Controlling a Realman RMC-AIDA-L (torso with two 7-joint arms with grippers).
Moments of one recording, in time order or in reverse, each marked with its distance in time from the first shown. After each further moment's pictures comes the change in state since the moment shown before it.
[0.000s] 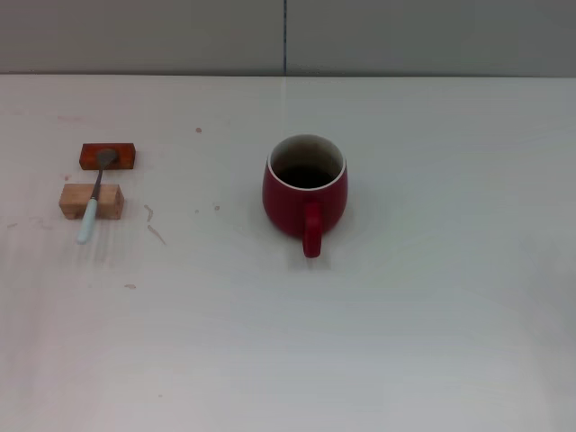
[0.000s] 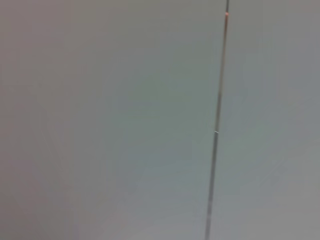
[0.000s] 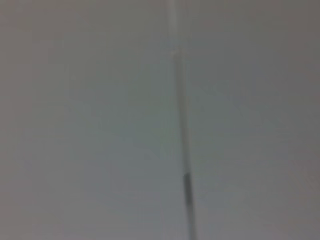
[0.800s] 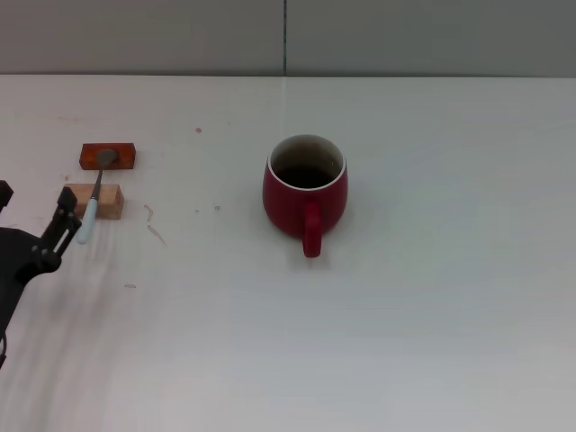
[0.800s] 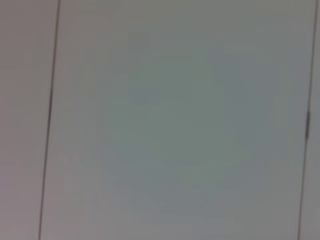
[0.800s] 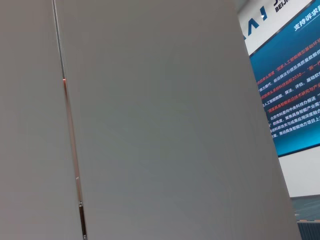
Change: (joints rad) left arm 0.127 0.003 0.461 -0.053 0.005 0.103 -0.016; right arm -0.107 -0.003 0.174 -0.083 0.002 -0.102 0.090
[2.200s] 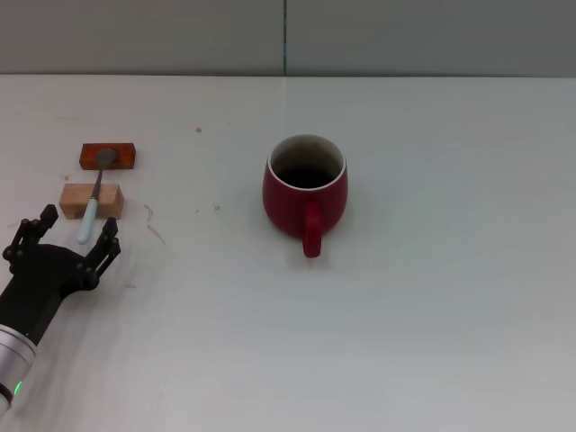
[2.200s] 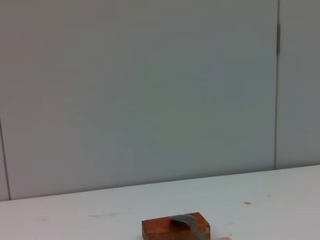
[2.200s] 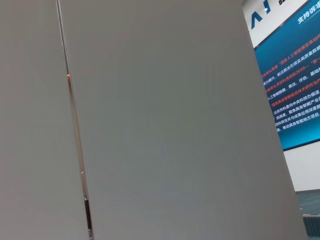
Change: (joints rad) left arm -0.050 -0.004 0.085 0.003 -0.046 -0.191 0.102; right arm 0.003 0.001 -0.005 0.004 -0.007 0.015 0.000
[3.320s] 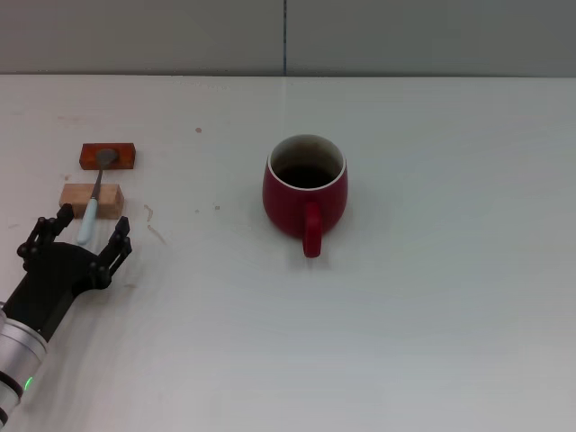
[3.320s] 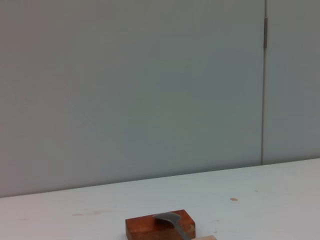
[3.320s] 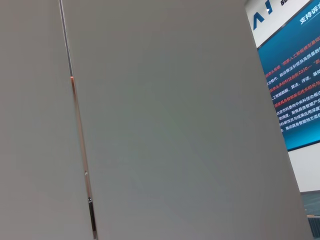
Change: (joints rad) left arm -0.021 0.000 0.021 -0.003 0.000 -0.027 -0.005; right arm 0.008 0.000 -0.002 0.003 0.000 0.000 0.000
